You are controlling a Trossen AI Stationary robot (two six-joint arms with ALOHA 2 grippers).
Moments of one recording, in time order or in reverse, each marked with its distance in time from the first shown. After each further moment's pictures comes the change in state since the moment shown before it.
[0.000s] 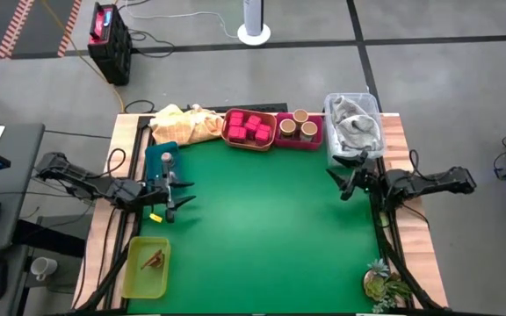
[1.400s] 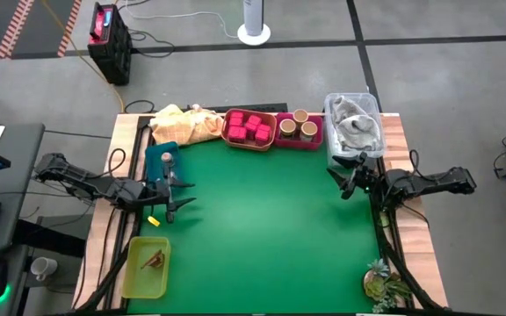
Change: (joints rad) left arm 0.019 0.003 -0.002 -0.030 0.051 0.136; right arm -0.005 0.000 0.000 -0.002 -0.002 0.099
